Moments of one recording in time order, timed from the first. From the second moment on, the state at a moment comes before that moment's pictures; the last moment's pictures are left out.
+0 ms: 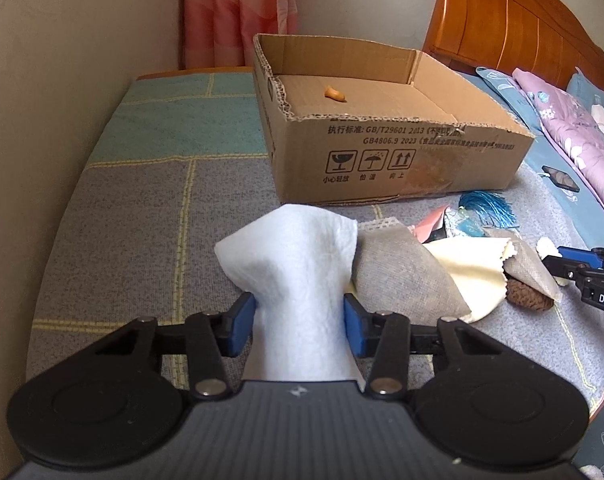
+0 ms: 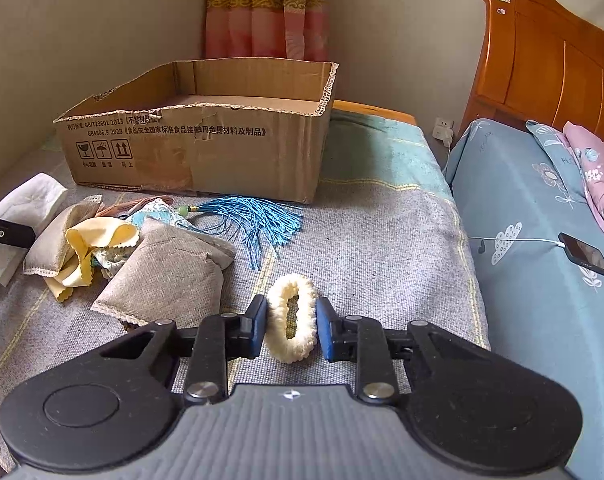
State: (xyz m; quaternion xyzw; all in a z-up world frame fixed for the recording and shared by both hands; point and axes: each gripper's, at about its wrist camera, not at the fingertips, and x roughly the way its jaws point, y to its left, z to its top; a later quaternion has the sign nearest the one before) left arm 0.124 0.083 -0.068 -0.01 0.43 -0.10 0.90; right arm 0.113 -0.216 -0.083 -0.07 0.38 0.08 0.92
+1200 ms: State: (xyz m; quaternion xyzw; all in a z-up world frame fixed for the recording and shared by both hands) left arm 0.239 -0.031 0.030 0.08 0.34 -0.19 0.92; right arm 0.120 -0.207 0.013 -0.11 0.27 0.14 0.95
